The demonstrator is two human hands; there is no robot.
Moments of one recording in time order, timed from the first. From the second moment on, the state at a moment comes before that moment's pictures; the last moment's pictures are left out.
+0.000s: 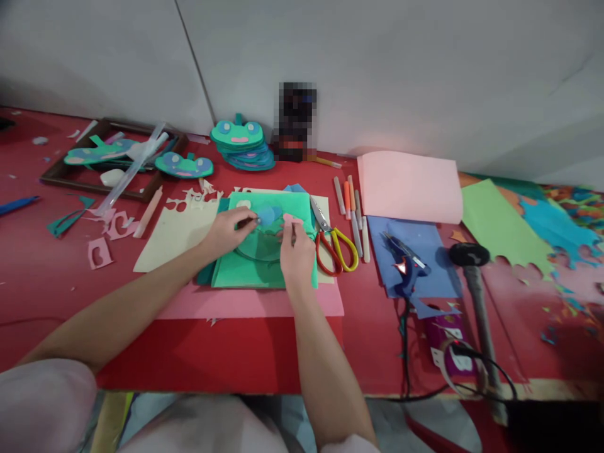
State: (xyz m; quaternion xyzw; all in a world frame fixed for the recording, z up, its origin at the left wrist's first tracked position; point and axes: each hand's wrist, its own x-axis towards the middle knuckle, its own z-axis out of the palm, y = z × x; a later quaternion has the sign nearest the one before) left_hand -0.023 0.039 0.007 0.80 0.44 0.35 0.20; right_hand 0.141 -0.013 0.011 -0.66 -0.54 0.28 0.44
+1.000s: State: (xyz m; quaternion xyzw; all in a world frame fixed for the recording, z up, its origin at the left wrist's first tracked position) left_hand -0.042 -0.014 -0.004 0.78 0.52 0.27 0.23; right_hand 0.128 -0.006 0.000 -0.59 -0.67 0.32 0.31
